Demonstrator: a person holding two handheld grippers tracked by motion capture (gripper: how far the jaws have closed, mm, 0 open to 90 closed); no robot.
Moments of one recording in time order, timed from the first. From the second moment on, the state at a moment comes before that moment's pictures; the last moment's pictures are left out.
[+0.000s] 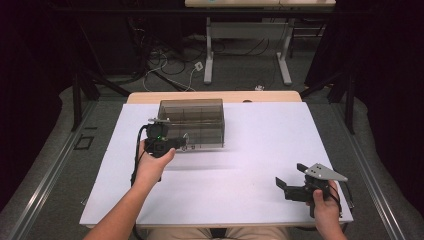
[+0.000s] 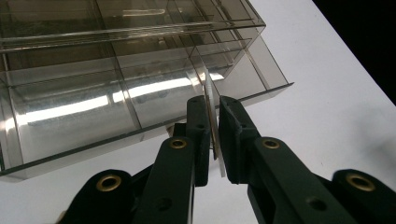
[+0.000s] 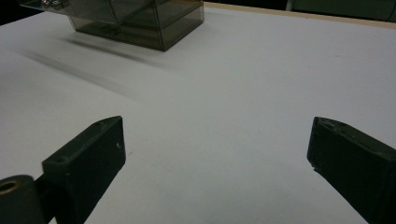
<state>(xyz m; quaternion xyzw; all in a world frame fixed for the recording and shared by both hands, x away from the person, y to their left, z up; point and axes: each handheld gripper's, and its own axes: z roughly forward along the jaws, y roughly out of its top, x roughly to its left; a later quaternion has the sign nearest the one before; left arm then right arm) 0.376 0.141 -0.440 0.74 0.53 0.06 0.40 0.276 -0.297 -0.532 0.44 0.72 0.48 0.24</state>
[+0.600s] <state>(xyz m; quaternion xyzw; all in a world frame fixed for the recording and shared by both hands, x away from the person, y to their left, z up) 0.395 0.129 -0.444 0.73 0.55 0.06 0.40 0.275 -0.299 -0.531 0.44 0.72 0.48 0.24</state>
